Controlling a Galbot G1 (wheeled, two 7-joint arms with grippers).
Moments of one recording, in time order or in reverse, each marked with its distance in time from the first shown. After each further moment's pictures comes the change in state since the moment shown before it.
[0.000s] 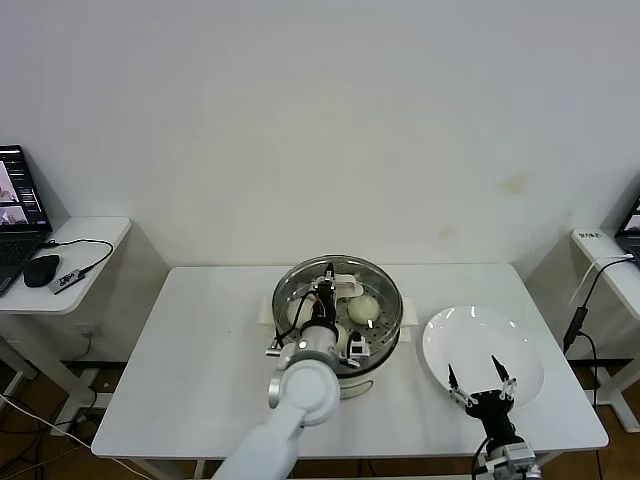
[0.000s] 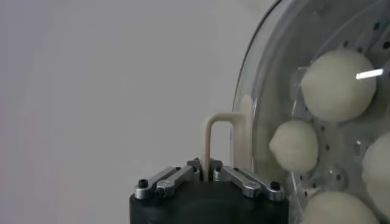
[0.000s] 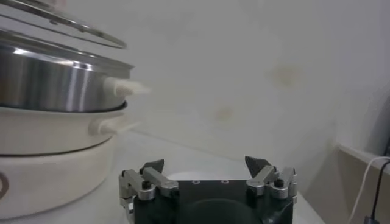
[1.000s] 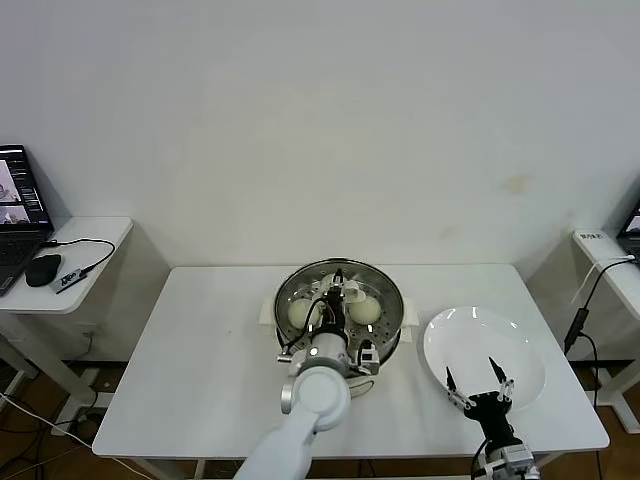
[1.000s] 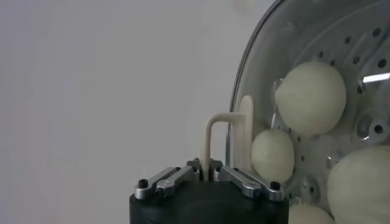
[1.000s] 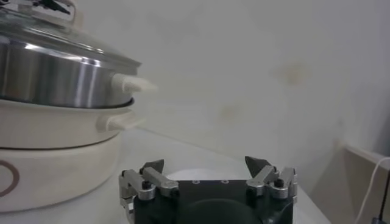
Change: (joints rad) left arm 0.039 -0.067 -0.024 0.051 0.043 -0.044 -0.057; right arm -0.007 -0.007 -0.007 -0.004 -0.006 0.007 -0.005
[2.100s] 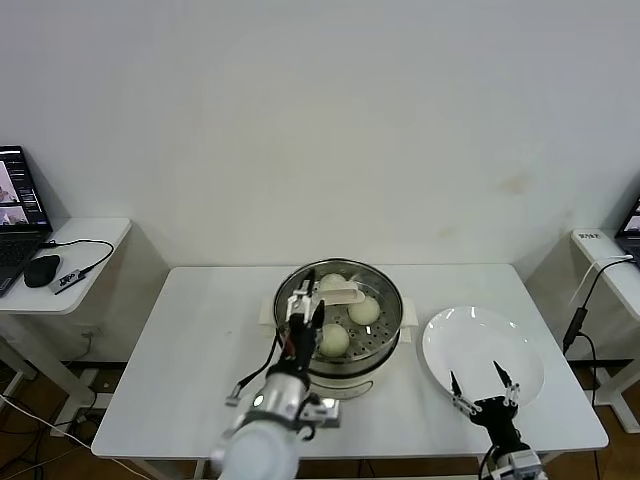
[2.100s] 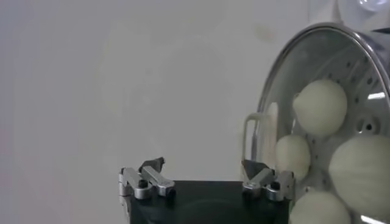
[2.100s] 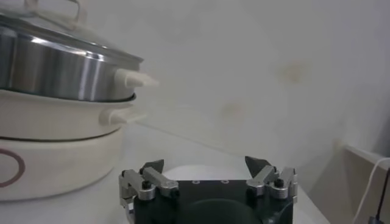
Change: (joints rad) left arm 0.298 0.222 -0.064 -0.430 -0.214 -0.080 -0.128; right arm -0.032 -0.038 0.011 0.011 0.023 0.004 -0.009
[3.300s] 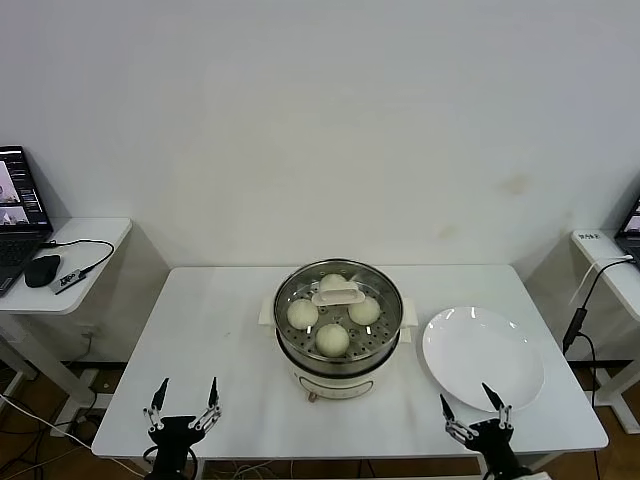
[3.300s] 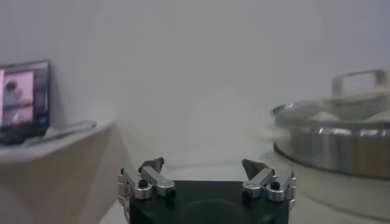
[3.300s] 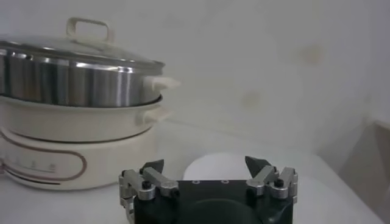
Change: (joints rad) left arm 0.540 -0.038 -0.546 0.101 -1.421 -0.529 -0.364; right arm -0.186 -0.201 -0.138 0.110 0.302 -0.062 0.083
